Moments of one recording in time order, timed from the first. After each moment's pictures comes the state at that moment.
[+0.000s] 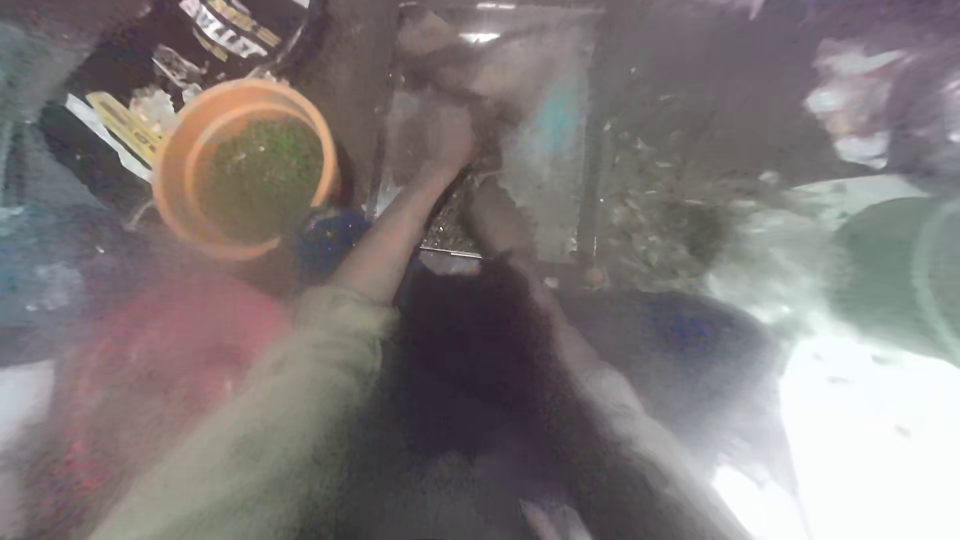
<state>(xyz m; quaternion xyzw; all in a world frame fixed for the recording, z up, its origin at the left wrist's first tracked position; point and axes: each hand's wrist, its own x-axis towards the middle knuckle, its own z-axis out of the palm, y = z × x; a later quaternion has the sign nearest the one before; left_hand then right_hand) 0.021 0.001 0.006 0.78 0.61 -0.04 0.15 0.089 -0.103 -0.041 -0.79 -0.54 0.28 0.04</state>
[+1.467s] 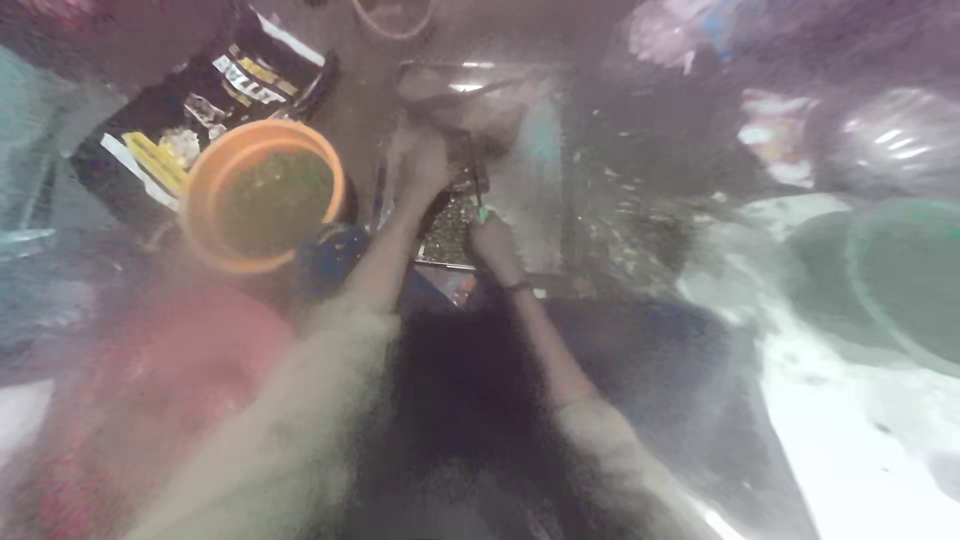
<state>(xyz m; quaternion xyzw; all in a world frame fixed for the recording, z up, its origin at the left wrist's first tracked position) -0.009 -0.011 0.021 0.76 0.63 0.02 0.19 0.100 -0.173 -0.039 -0.79 -0.44 0.38 0.19</state>
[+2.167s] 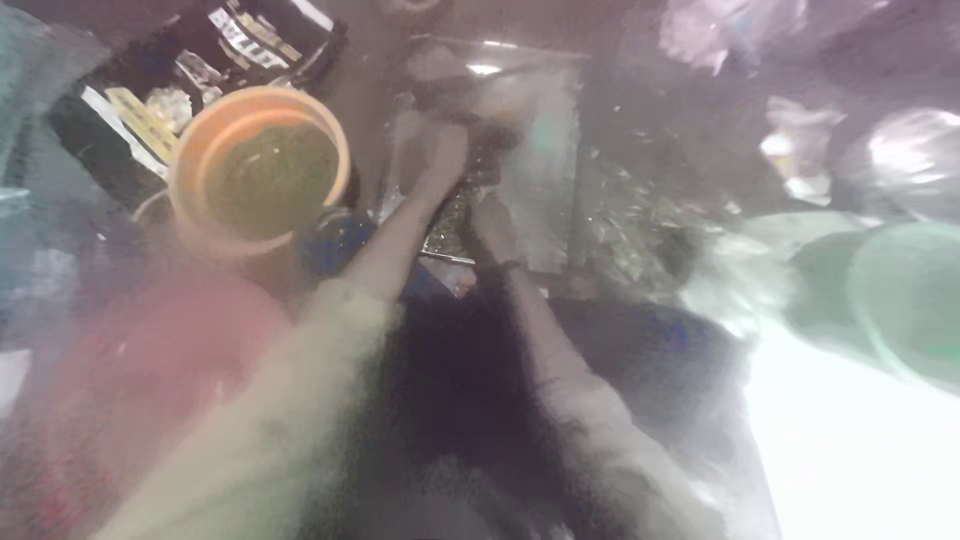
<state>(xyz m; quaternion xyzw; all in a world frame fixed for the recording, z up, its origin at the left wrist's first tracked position) -0.019 -0.066 0.051 0.83 0.52 0.18 -0.05 0.086 -0.118 -0.049 -0.77 -0.58 0.24 0.02</state>
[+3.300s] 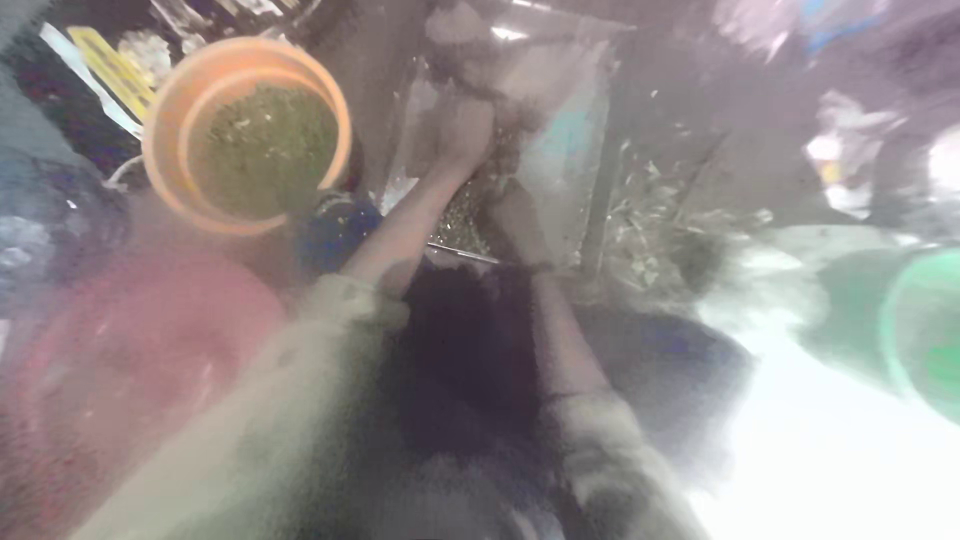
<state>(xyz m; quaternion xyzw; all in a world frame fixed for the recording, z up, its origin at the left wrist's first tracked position) 0.010 0.009 -0.006 0.78 0.60 0.02 0.15 0.105 -0.103 -0.042 -0.80 -0.49 0.35 0.08</state>
